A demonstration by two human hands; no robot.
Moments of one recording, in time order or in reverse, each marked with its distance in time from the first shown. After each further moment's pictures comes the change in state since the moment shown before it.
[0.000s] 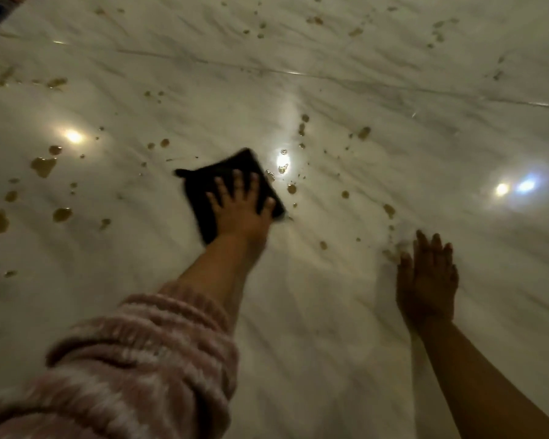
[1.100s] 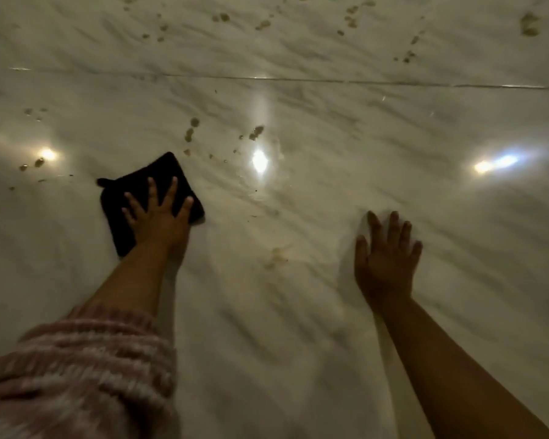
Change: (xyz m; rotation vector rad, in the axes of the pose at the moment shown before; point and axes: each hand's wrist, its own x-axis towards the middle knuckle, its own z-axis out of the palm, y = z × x) left_hand 0.010 0.098 0.018 -0.003 0.002 -0.196; right_hand 0.094 0.123 -0.036 -0.121 -0.041 0.000
